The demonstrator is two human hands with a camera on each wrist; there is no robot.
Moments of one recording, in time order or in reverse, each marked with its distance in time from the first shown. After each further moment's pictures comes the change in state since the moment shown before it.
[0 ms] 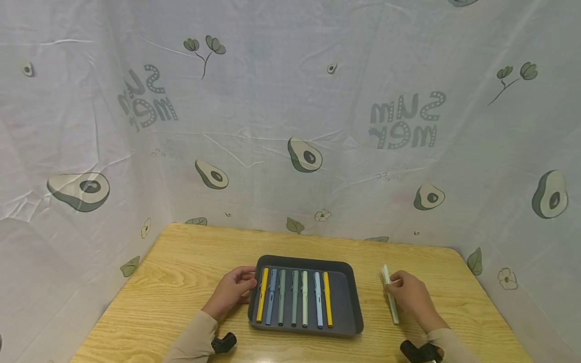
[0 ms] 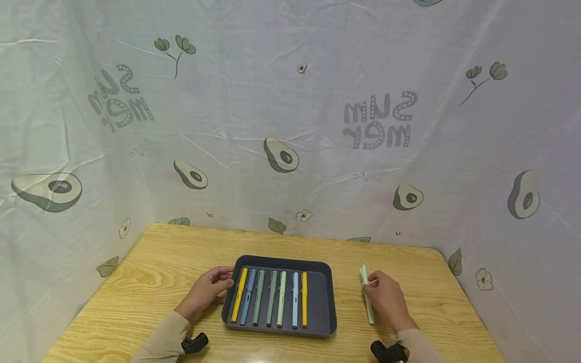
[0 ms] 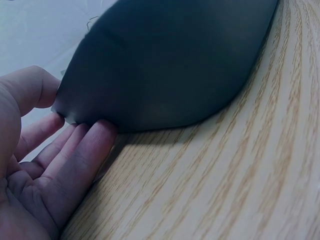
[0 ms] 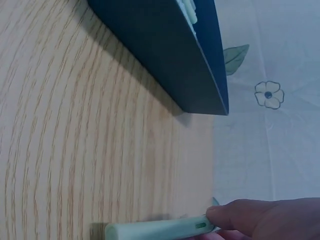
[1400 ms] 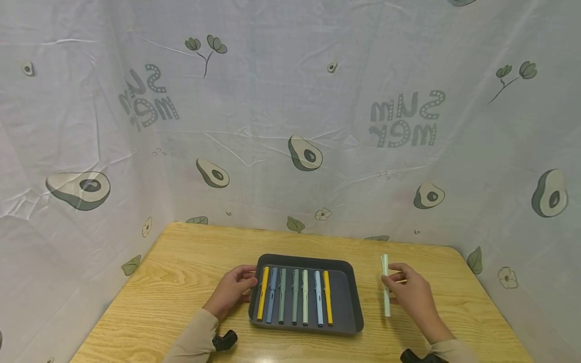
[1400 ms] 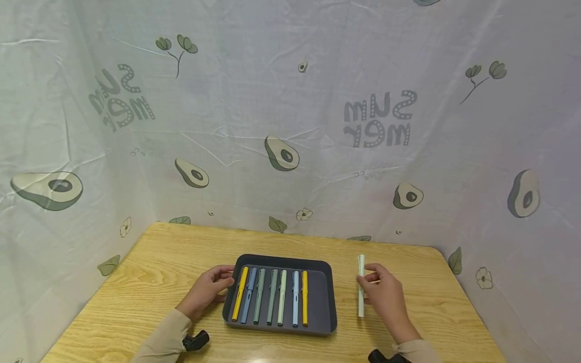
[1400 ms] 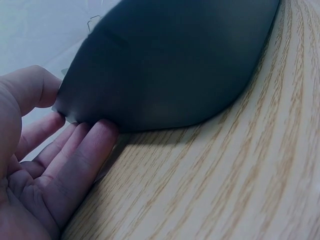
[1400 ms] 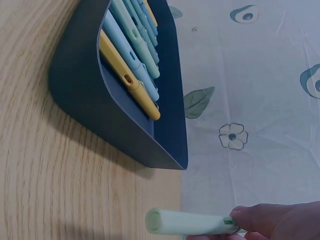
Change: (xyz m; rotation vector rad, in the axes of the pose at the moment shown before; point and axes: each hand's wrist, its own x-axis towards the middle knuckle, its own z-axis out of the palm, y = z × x) left_hand -0.003 0.002 0.000 0.019 0.000 0.000; right_hand -0.029 -0.036 -0.007 0.245 0.104 0.011
